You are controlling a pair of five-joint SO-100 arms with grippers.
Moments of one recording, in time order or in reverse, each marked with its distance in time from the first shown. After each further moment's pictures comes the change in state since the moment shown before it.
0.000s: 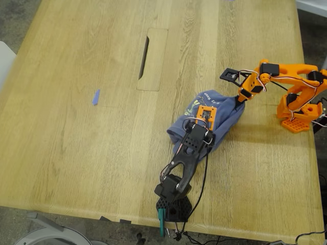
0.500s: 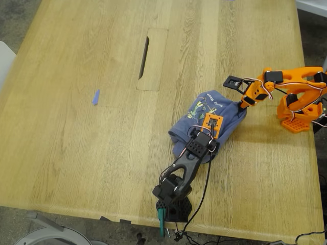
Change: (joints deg) arm 0 4.5 4.0 16.9 -14.9 0.0; arm 1 -3.6 8.6 17.9 -10.7 0.5
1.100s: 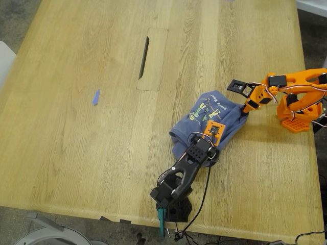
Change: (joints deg) arm 0 4.8 3.2 9.2 -2.9 0.8; arm 1 0.1 6.4 12.0 -5.1 0.0
